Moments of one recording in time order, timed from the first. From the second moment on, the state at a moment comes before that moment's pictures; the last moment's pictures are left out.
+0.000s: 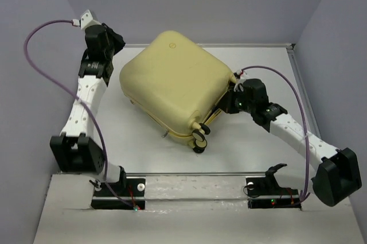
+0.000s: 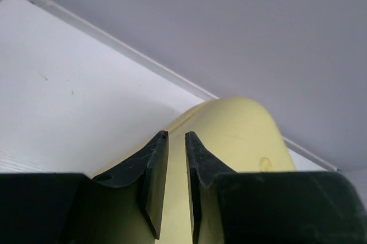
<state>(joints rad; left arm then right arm) -0.08 1.39 1.45 -0.21 -0.16 -0.62 0.46 1.20 0.86 -0.18 -0.20 0.45</state>
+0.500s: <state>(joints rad) 0.08 2.02 1.89 -0.39 0.16 -0.56 0.45 1.18 0.72 -0.17 0.00 0.48</state>
